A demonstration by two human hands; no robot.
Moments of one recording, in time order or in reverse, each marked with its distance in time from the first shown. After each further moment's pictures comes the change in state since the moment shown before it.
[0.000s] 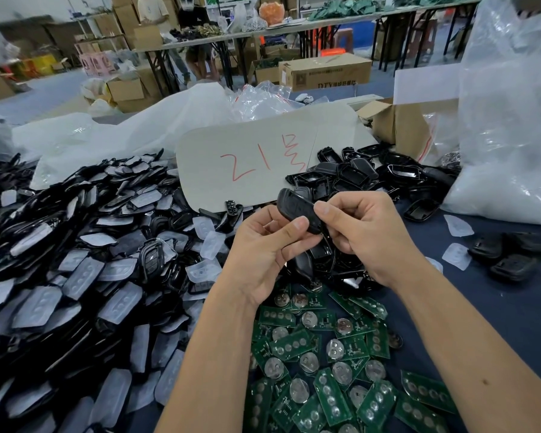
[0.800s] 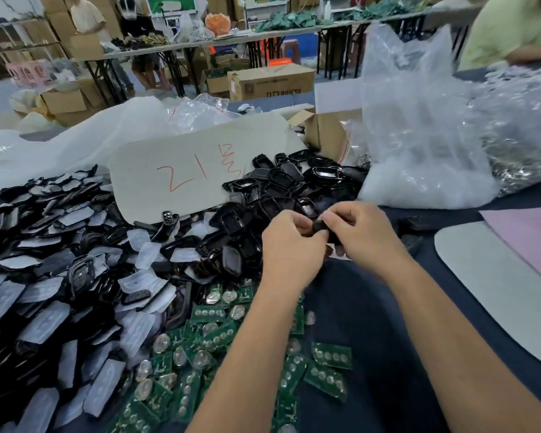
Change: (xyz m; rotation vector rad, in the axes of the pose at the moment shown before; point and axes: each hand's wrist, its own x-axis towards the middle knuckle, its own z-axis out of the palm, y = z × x) left_hand -0.001 -0.060 0.126 0.882 0.239 0.038; right_hand -0.045 -0.007 -0.095 -0.600 0.262 0.133
